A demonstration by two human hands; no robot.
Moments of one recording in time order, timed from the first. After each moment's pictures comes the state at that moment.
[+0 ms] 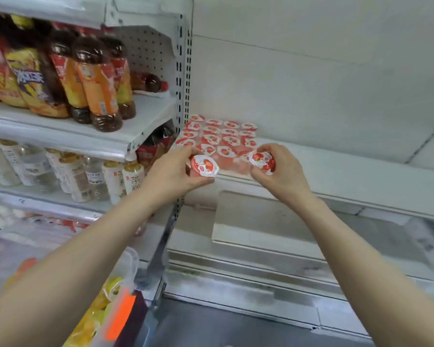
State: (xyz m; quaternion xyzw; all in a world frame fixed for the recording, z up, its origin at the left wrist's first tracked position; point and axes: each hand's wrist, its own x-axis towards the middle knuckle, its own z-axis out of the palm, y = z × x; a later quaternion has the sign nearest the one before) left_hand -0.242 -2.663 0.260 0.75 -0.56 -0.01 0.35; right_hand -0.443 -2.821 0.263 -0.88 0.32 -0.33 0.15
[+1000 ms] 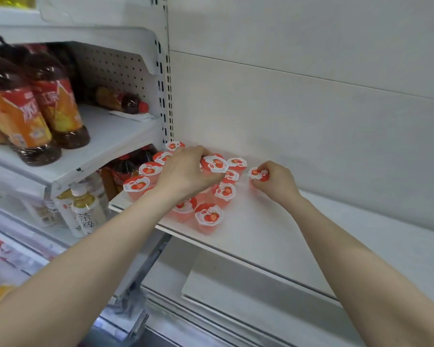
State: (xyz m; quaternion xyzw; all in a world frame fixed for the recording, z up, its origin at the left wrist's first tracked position) left_hand -0.247 -2.898 0.278 0.84 -0.43 0.04 0.31; right_hand -0.374 -3.112 0.229 -0.89 0.35 -0.19 0.22
